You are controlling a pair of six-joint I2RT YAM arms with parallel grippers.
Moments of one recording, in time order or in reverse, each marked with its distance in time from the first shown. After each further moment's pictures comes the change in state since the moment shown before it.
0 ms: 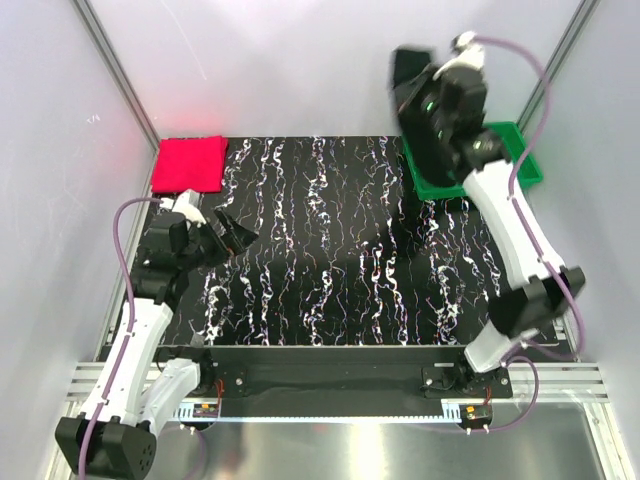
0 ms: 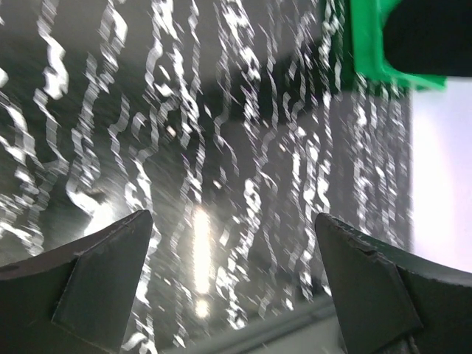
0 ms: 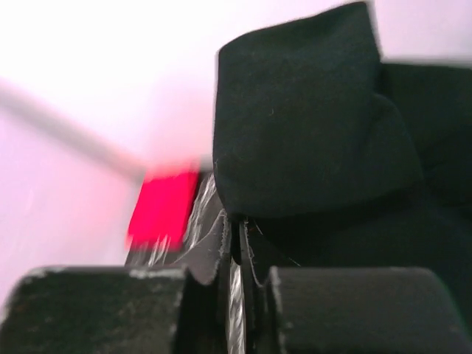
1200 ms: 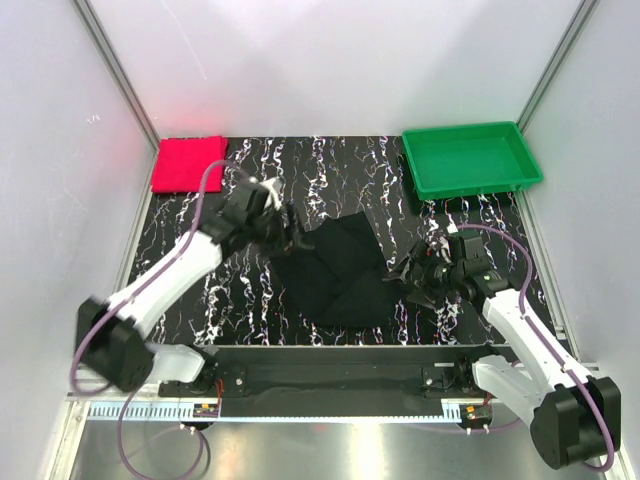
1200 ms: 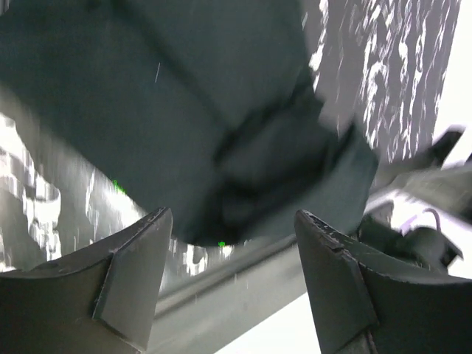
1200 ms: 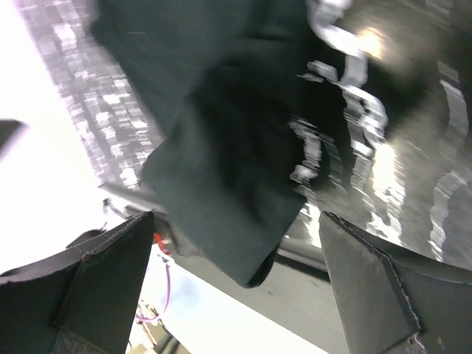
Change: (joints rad) left arm -0.414 0.422 0.241 -0.110 -0.047 -0.093; right arm -0.041 -0.754 -1.329 -0.183 -0.560 0.283
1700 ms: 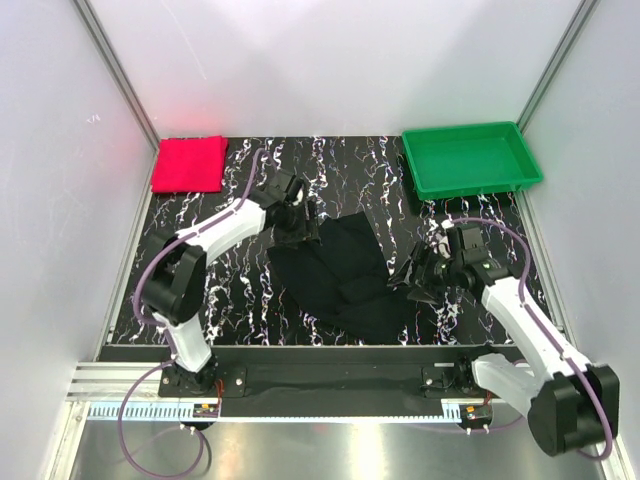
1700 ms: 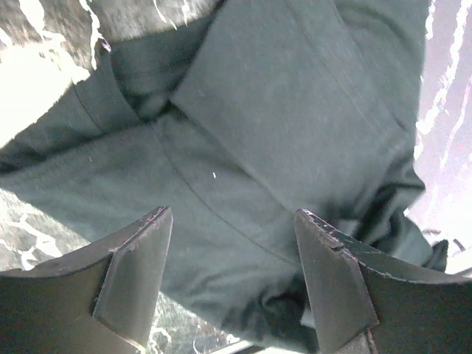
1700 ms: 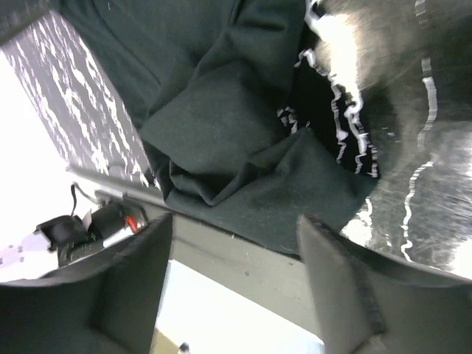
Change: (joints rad) left arm 0.000 0.519 0.278 0.008 -0.109 0.110; right arm -0.014 0.043 0.088 -0.176 0.037 -0.123
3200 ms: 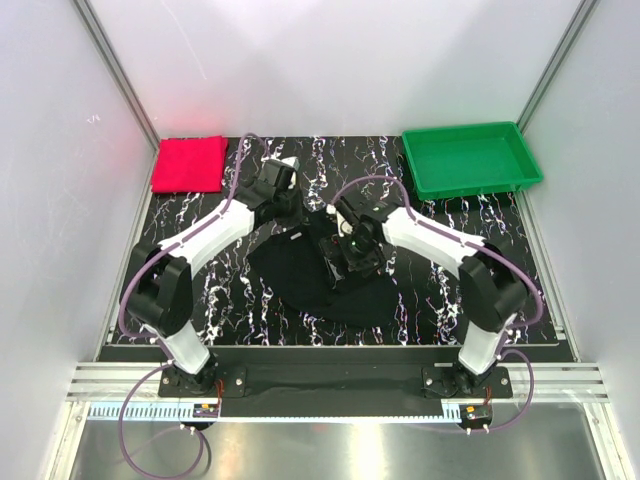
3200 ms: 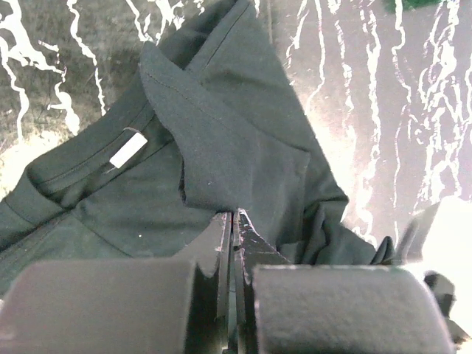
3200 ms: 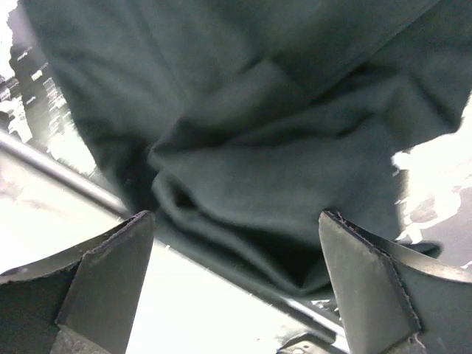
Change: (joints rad) left arm 0.021 -0.078 0.009 0.147 -0.053 0.045; right arm 0.466 0.794 0.659 -0.171 0.194 -0.429
